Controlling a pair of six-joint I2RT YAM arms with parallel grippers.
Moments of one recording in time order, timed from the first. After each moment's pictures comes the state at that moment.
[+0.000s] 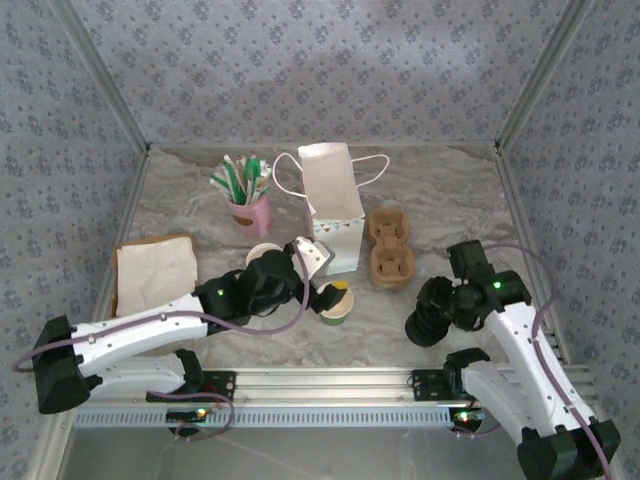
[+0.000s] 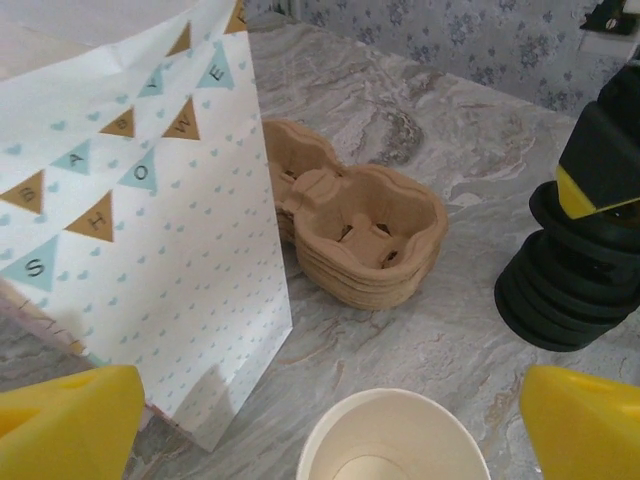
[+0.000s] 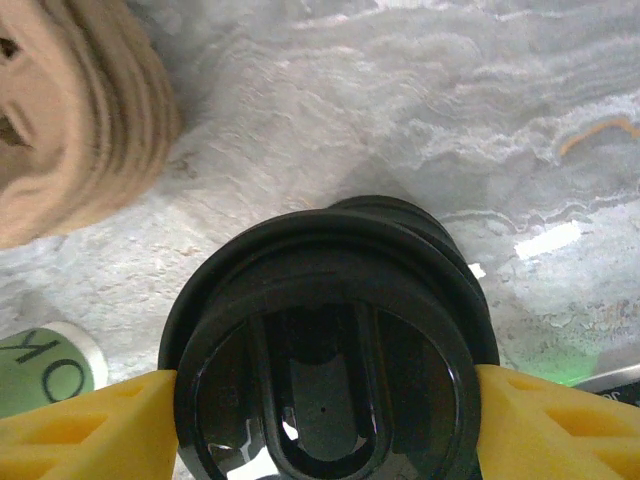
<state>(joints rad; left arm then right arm) -1.13 1.07 0.79 -0.13 -0.18 -0.10 0.23 0.80 0.79 -1.24 -0.07 0.75</state>
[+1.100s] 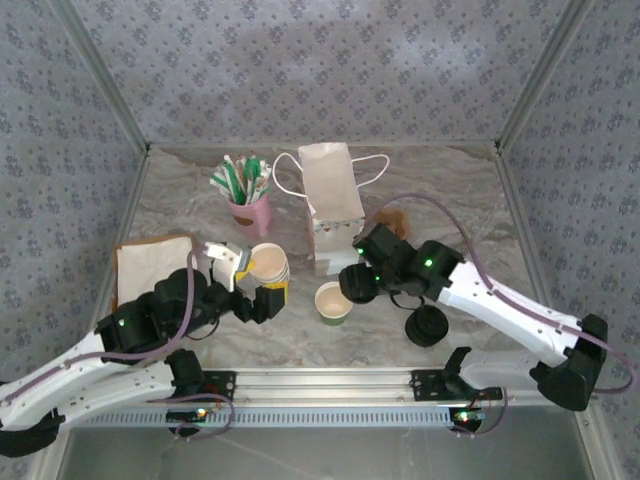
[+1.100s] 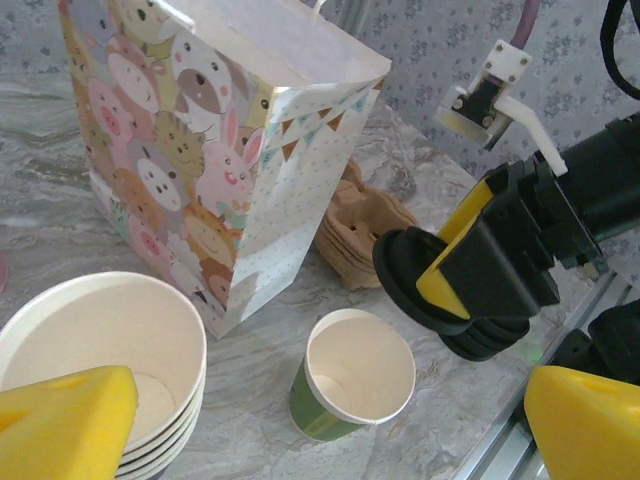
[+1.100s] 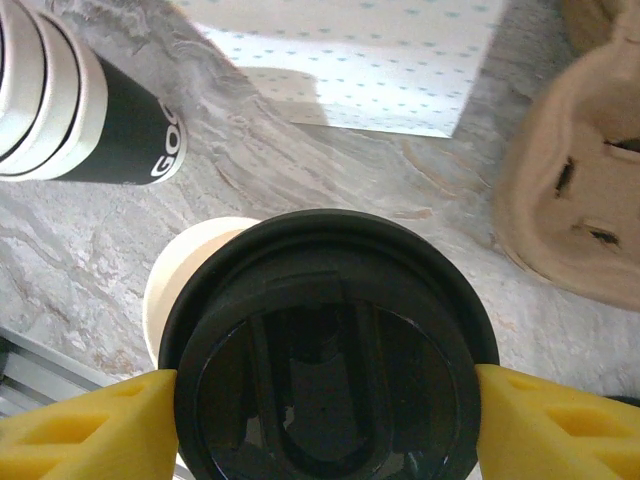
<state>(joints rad) -1.10 0.58 0.81 -0.59 -0.22 -0.44 0.94 1.20 1.14 -0.98 0.09 0.60</state>
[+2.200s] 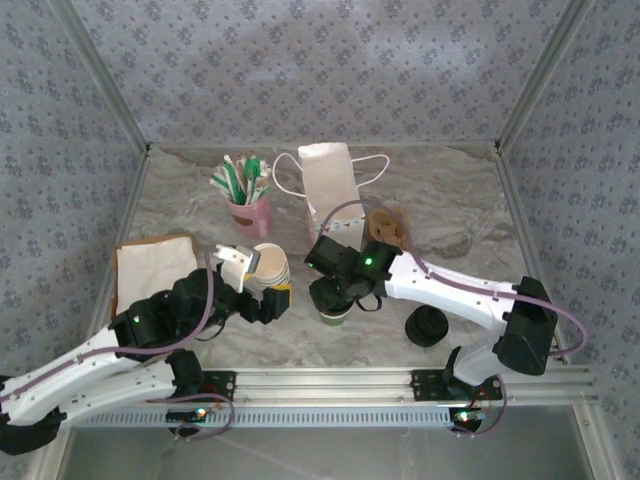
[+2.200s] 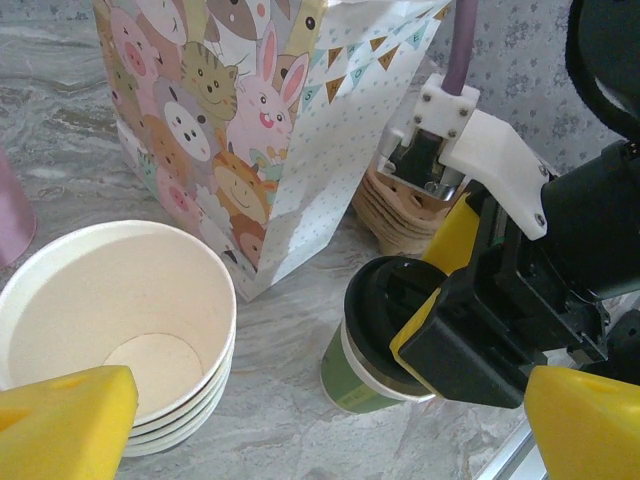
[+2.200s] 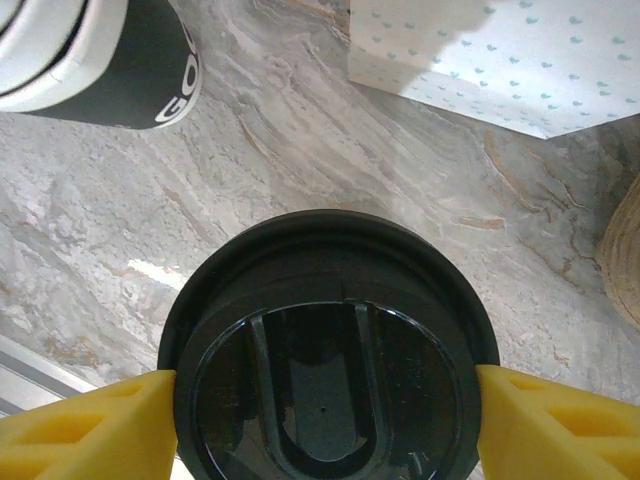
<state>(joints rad) -1.10 0.63 0.77 -0.61 -0.26 -0.46 1.08 1.48 1.25 -0.99 0.14 0.57</state>
